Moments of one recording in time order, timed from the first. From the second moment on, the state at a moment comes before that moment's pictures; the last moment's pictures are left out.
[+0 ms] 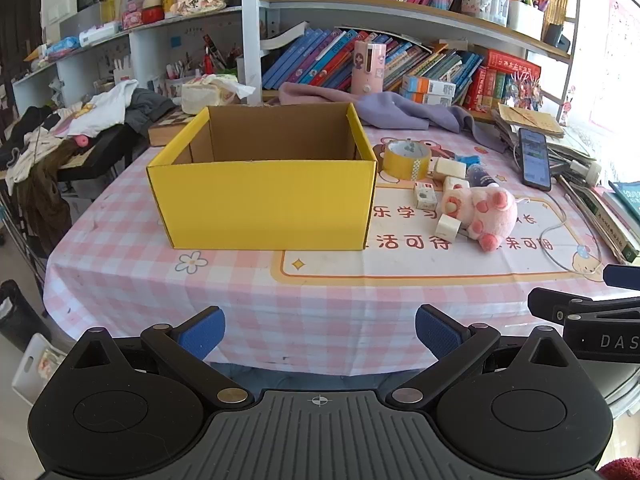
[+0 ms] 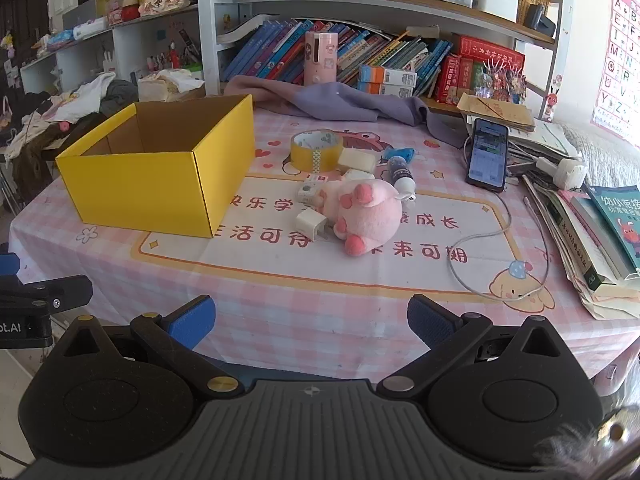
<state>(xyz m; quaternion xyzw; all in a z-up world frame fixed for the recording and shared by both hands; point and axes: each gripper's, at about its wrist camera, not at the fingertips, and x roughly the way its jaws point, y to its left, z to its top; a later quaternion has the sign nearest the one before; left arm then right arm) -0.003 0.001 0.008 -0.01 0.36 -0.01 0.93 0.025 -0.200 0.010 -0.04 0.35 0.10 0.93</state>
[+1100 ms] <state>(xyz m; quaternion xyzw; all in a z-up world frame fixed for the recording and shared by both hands) 0.000 -0.004 0.008 0.01 0.35 -0.02 0.94 0.019 -0.201 0.019 -0.06 0.31 0.13 0.94</state>
